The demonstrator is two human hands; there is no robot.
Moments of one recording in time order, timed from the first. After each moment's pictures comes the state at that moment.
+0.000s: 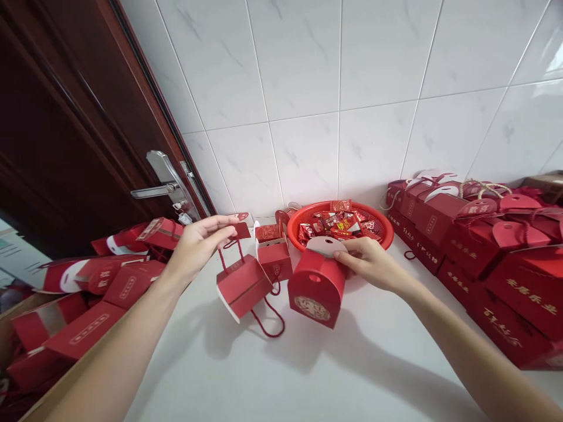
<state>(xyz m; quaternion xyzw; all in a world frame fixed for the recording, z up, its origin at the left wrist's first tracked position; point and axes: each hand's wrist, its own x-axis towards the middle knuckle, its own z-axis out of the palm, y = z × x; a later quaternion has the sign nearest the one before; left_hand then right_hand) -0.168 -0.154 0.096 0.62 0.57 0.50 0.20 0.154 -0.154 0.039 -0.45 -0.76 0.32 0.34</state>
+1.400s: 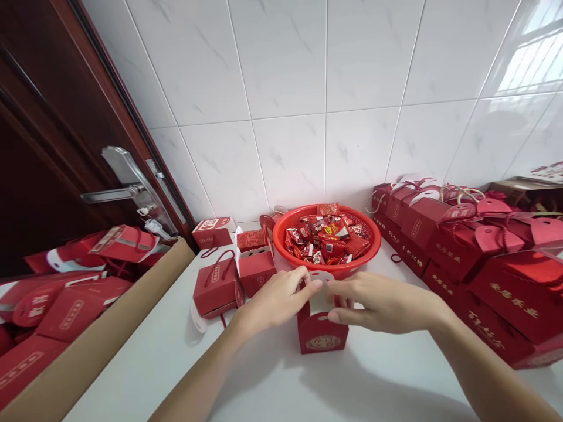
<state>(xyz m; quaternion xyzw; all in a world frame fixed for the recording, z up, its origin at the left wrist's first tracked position) -0.049 -0.156 0.038 0.81 0.51 0.09 0.29 0.170 -0.178 0.056 -0.37 -0.90 0.23 0.07</state>
